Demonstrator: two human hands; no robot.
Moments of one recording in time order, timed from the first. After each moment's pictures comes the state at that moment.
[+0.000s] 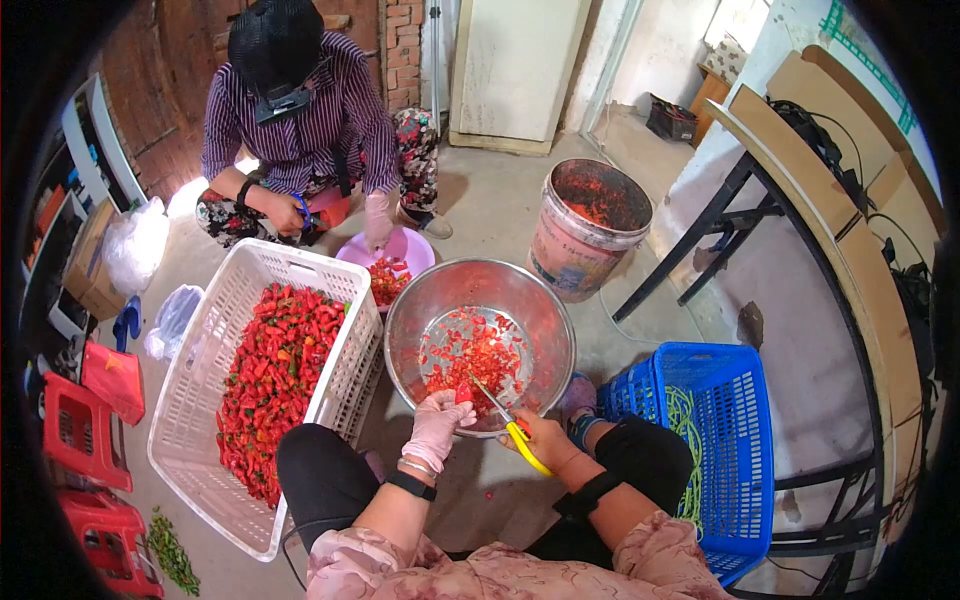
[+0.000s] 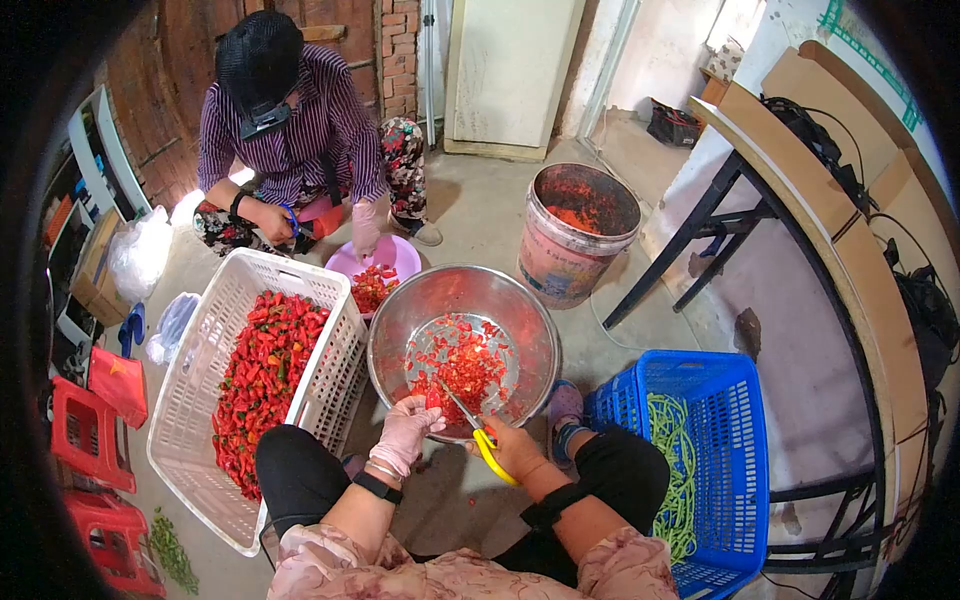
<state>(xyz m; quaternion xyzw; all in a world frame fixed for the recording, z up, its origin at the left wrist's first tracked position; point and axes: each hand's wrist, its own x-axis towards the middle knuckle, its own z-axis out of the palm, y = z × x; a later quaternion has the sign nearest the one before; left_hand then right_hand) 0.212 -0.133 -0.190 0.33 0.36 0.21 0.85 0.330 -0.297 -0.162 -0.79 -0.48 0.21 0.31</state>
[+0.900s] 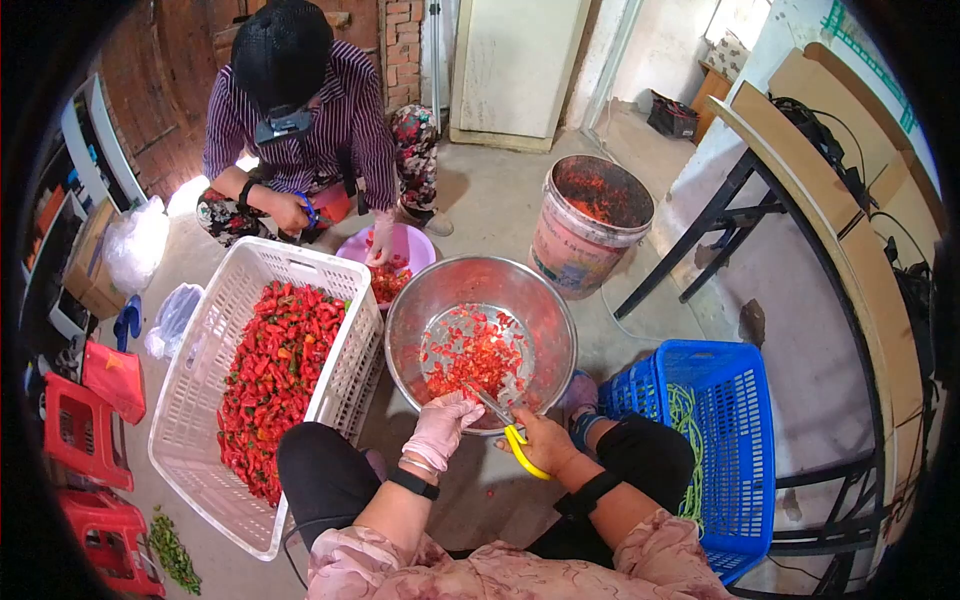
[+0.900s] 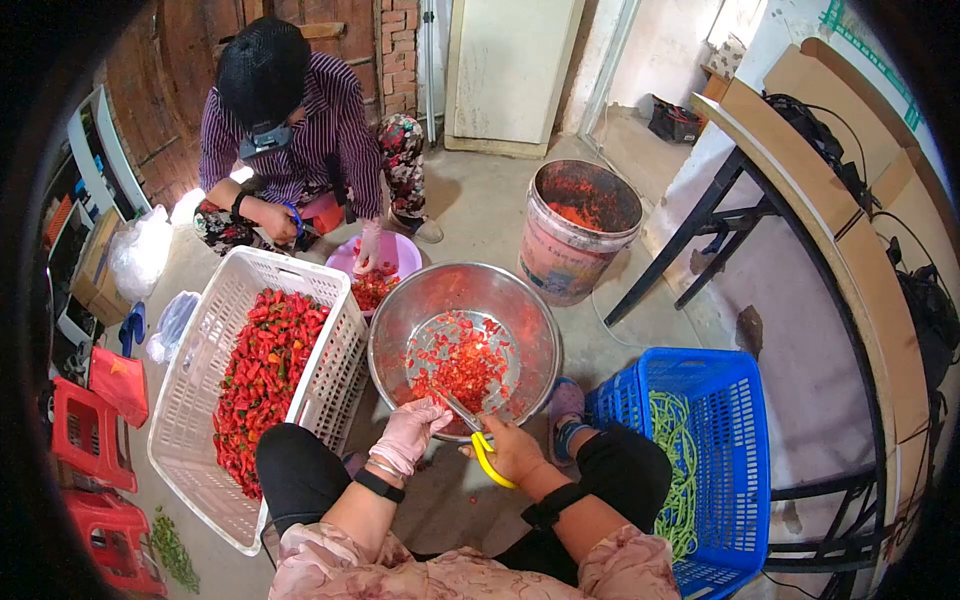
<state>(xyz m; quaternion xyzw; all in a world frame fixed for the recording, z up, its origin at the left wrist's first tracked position) 0.212 -0.131 -0.195 0.21 0.31 0.16 0.91 0.322 -0.295 -0.151 -0.81 -0.48 0.22 0.26</state>
